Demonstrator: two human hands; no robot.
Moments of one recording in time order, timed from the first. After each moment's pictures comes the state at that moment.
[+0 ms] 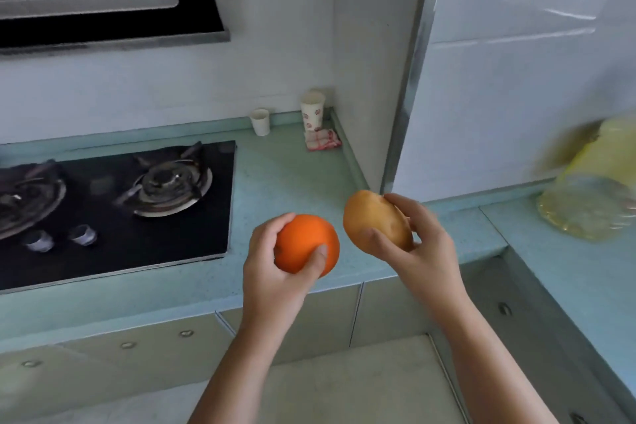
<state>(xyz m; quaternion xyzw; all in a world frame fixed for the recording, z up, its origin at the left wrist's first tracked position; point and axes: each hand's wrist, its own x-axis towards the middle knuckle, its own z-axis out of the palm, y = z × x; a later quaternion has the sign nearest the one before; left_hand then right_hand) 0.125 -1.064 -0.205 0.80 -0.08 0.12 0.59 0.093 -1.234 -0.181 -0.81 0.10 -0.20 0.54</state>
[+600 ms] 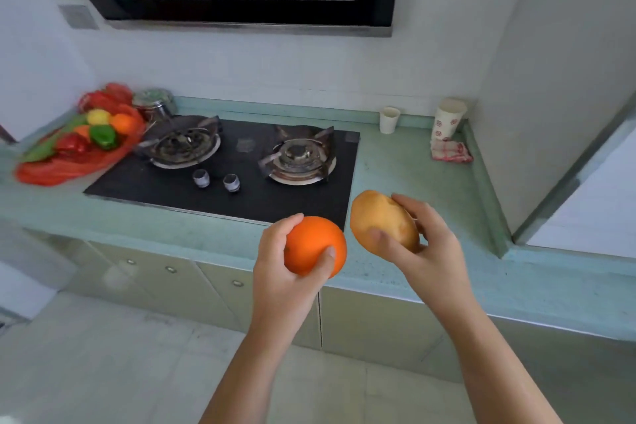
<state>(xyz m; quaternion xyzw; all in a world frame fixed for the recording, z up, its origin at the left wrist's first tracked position) 0.100 -0.906 -0.209 0.79 0.08 0.21 0.58 0.133 -1.073 -0.180 -0.82 -0.05 -0.11 0.56</state>
